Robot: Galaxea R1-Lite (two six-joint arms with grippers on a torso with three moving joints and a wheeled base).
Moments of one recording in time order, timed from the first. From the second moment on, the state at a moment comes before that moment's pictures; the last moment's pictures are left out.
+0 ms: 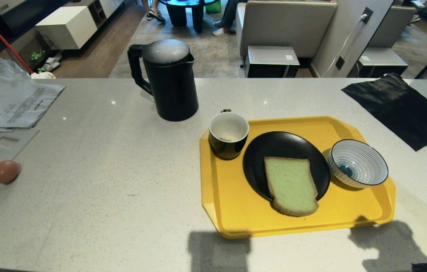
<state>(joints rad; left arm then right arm) 0.00 0.00 0.00 -0.04 0.00 -0.01 0.39 0.93 -0.72 0.54 0.15 -0.10</state>
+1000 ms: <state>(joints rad) 0.00 0.00 0.00 -0.04 0.00 -0.01 0.49 1.25 -0.81 0.55 0.03 0.67</state>
